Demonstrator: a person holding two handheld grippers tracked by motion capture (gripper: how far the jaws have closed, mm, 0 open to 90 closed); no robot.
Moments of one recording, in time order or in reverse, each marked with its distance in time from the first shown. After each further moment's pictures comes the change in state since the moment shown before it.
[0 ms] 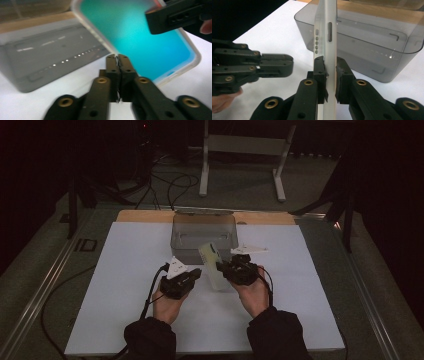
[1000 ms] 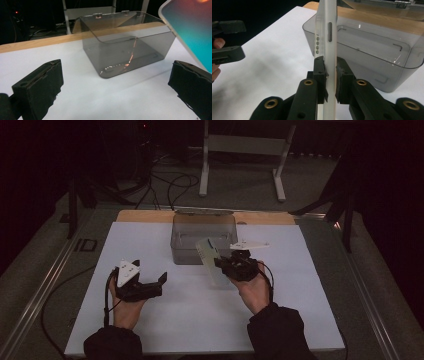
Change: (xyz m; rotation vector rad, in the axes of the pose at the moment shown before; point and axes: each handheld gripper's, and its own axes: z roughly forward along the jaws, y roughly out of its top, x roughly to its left) left arm 0.061 -0.026 -0.080 -0.128 0.250 -0.029; right arm 0.005 0.016 -0.008 -0.021 0.033 -0.020
